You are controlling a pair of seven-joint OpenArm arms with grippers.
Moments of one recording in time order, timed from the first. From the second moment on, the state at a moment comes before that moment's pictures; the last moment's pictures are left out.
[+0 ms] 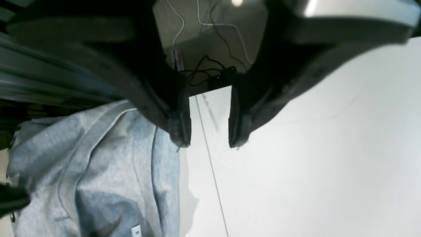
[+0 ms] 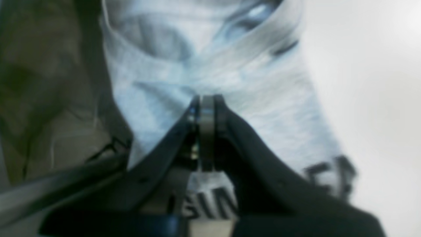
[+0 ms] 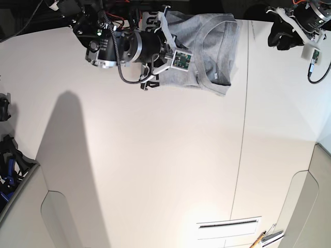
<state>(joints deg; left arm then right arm) 43.0 -11.0 -44.1 125.7 -49.5 -35.0 64.5 -6.1 12.8 -39.0 118.1 18.0 35.1 -68.4</state>
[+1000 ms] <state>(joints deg) 42.8 -11.0 -44.1 125.7 -49.6 -34.8 63.2 3.0 4.2 -38.5 80.9 18.6 22.2 -52.2</state>
